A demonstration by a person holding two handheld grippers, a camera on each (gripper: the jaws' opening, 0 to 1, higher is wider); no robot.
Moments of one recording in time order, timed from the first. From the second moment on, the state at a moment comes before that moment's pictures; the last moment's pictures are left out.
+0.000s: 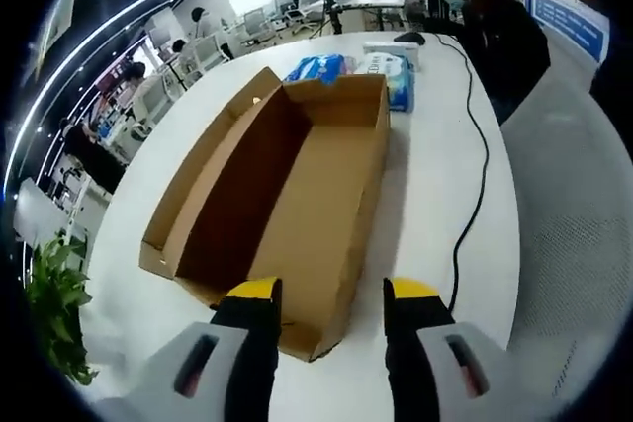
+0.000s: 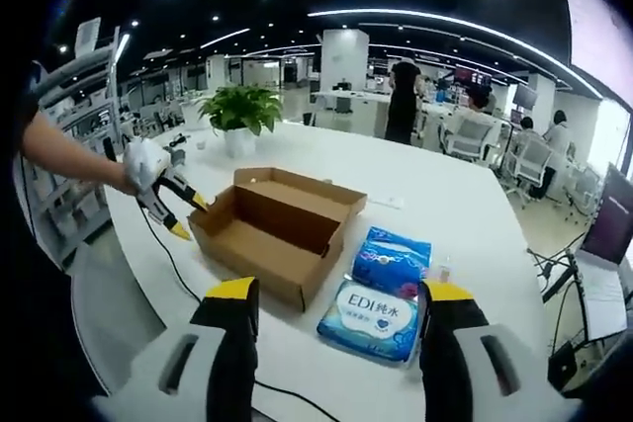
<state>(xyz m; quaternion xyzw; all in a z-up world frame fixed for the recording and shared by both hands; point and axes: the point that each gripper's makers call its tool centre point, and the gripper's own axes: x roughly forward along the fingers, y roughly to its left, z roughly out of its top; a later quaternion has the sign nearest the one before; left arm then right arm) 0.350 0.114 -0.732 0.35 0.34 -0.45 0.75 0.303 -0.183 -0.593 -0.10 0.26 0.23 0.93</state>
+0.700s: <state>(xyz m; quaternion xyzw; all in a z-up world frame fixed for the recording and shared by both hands) 0.353 0.102 -0.774 0.36 0.38 -0.49 0.70 0.319 -0.181 -0.593 -0.08 0.26 0.20 0.94</state>
